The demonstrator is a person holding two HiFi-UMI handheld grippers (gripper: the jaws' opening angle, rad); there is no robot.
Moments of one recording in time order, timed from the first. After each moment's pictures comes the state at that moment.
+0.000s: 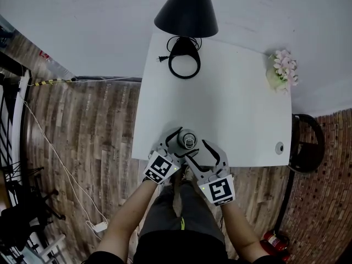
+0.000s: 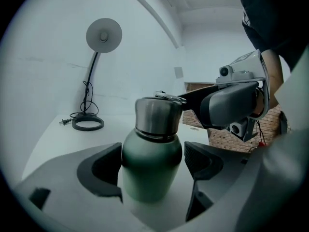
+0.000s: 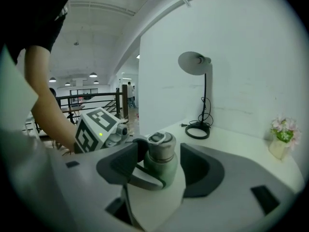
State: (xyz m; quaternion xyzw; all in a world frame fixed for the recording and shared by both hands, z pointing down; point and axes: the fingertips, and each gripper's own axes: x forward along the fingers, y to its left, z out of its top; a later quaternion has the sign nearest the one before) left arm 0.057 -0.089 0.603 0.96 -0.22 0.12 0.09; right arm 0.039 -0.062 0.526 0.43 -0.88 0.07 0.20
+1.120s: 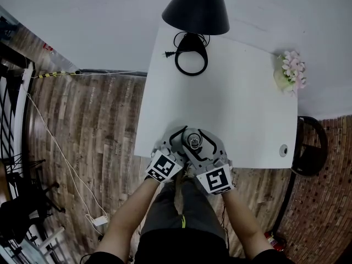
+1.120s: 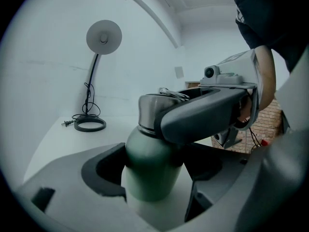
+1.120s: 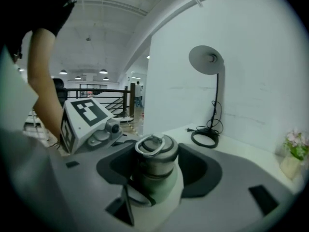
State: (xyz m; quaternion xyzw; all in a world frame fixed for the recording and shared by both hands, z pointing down) left arm 0.055 -0.092 0.606 0.96 -0.23 0.12 0.08; right arm 0.016 -0.093 0.542 0.38 -0.90 0.02 0.21
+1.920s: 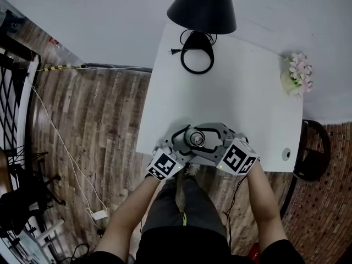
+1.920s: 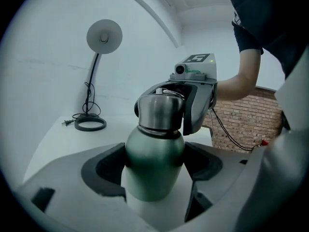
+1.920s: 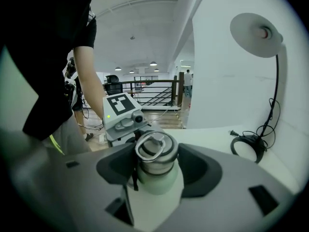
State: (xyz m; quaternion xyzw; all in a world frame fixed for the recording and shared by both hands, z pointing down) left arm 0.055 -0.093 0.606 0.96 -0.23 0.12 0.08; right arm 0.013 -0.085 0.549 0.06 -0.95 -0.01 0.30
